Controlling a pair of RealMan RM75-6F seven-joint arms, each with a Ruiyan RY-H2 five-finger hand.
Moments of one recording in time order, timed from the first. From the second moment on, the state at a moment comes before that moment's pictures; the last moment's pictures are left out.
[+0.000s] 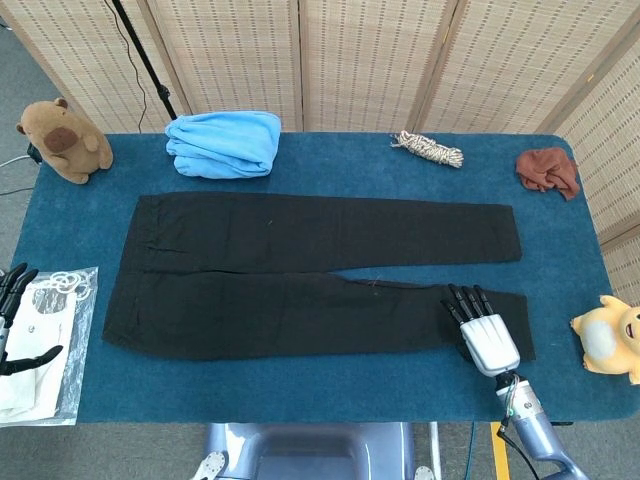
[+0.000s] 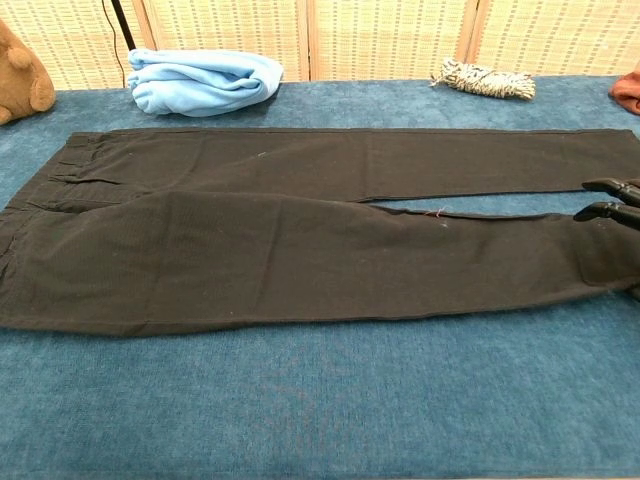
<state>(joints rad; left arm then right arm) -0.09 -1.02 -0.03 -1.62 1.52 1.48 -0.24 0.28 -1.60 0.00 -1.05 -1.63 1.32 -0.11</state>
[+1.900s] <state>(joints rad) -0.22 -1.53 0.10 -0.72 1.79 1.50 -0.26 0.31 -1.62 -0.01 -1.02 -1.65 1.40 0.06</state>
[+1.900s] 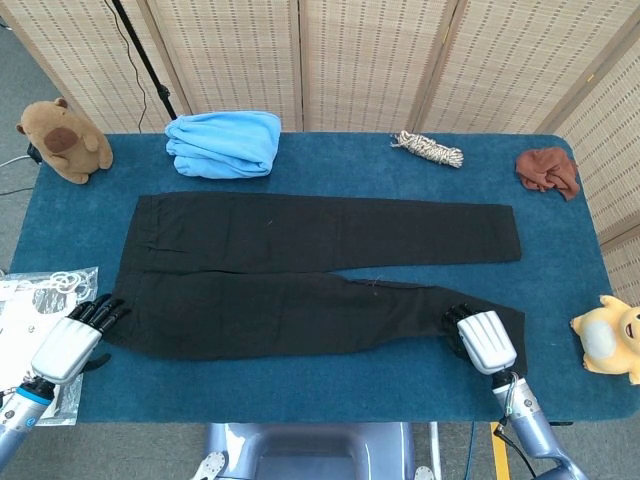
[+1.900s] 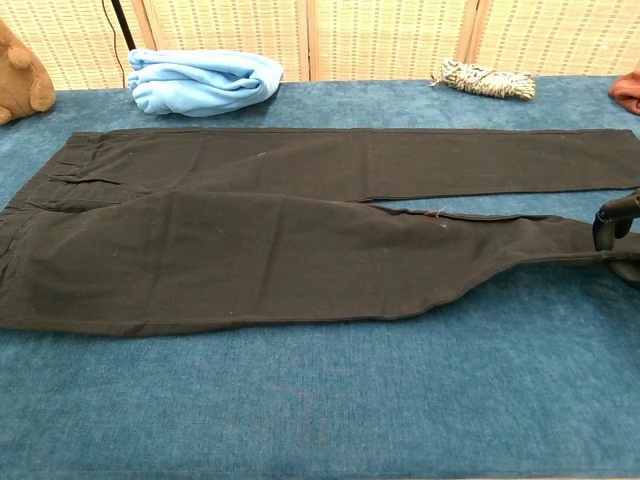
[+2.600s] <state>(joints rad) -0.23 -1.68 0.08 -0.55 1.72 1.45 -0.28 0.31 -1.61 -0.01 -1.03 -1.64 1.40 0.09</state>
